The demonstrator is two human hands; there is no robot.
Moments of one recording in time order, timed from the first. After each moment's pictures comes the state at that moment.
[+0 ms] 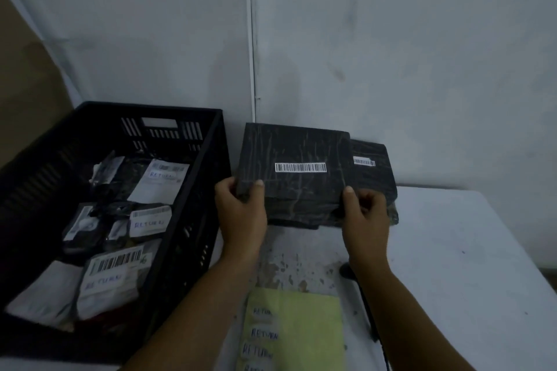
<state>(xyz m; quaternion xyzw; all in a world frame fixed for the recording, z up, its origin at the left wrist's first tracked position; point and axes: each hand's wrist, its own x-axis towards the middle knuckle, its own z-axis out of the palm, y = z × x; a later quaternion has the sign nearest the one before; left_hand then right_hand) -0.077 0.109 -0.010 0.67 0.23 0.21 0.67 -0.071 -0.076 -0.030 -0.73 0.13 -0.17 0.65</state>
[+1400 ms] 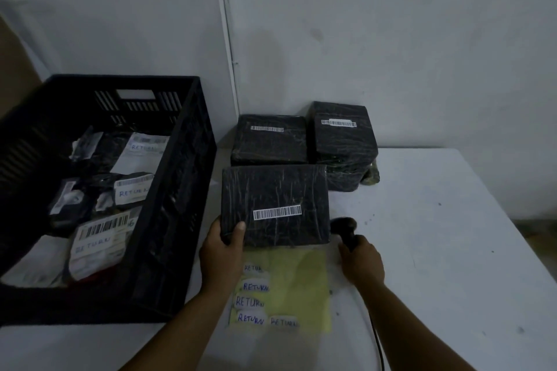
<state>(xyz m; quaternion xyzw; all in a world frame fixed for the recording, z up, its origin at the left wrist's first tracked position) -0.169 0.124 -0.136 0.79 0.18 0.14 0.57 -0.144 -0.148 -0.176 -0.92 0.25 0.09 0.30</state>
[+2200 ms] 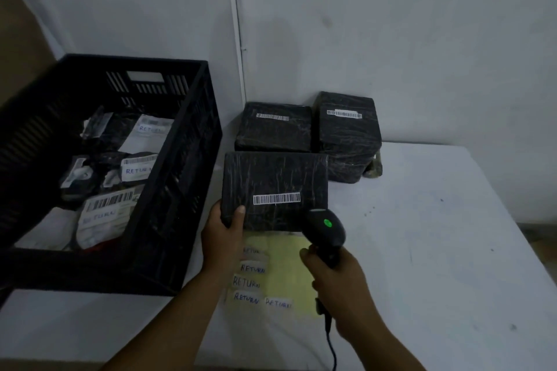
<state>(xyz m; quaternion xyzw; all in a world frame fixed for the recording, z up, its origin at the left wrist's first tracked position) -0.171 0.118 -0.141 0.78 0.21 0.14 0.58 -0.239 -0.093 -0.058 -0.77 0.16 0.13 0.60</state>
